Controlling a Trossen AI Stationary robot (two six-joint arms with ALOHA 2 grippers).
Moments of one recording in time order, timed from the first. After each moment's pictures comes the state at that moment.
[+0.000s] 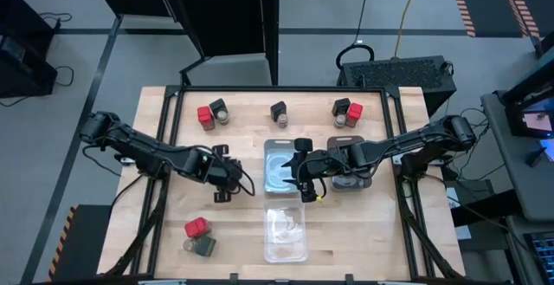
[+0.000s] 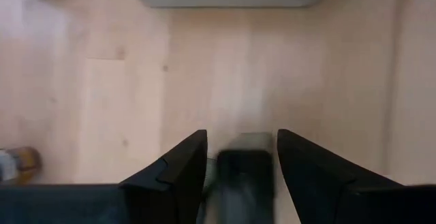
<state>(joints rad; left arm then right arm) -0.28 1.40 0.91 -0.76 -0.31 -0.28 0.19 1.54 1.12 -0.20 0.18 -0.07</state>
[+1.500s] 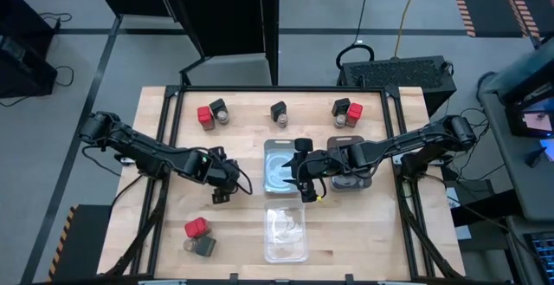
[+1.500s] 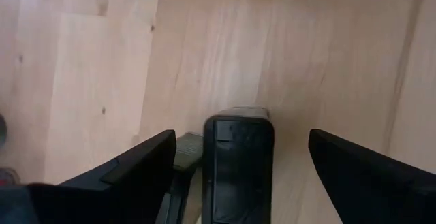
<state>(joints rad) -0.28 1.39 0.86 -0.76 -0.25 -0.39 0.19 1.54 1.12 -0.20 0.18 -0.07</state>
